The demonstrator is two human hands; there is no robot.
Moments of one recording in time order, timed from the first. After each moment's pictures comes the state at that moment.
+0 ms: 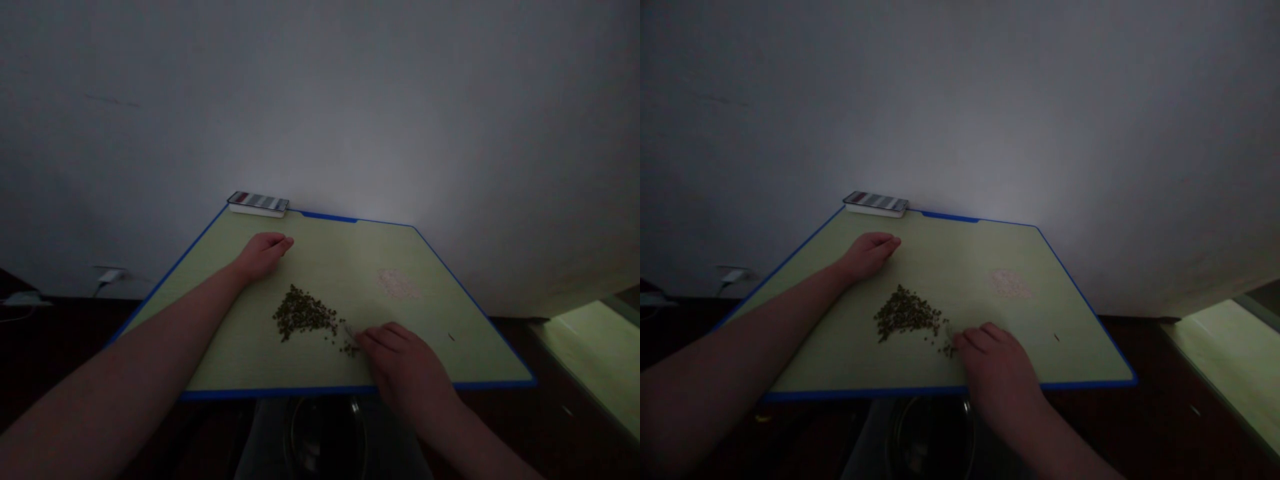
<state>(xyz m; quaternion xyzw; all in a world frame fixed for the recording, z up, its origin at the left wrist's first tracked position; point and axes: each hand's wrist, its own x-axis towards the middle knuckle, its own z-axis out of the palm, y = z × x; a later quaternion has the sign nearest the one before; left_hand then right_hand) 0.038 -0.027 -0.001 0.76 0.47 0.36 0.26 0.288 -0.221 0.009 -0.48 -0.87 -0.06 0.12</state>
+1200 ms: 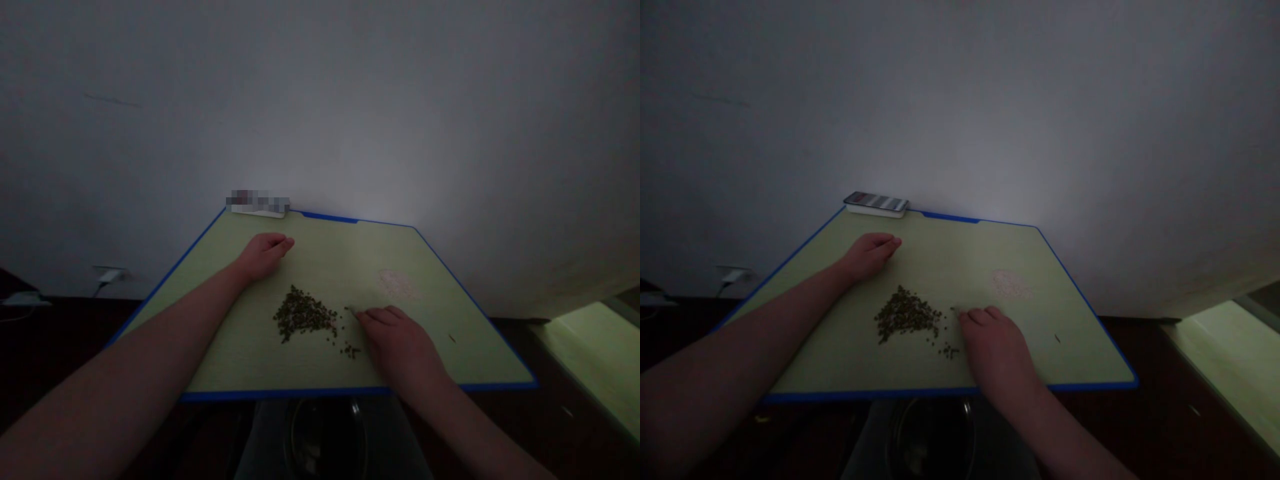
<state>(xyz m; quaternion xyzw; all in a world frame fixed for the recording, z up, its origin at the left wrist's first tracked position) 0.037 -0.029 0.001 0.76 0.48 0.36 0.27 0.284 -0.195 0.012 -0.54 -0.83 -0.08 0.05</state>
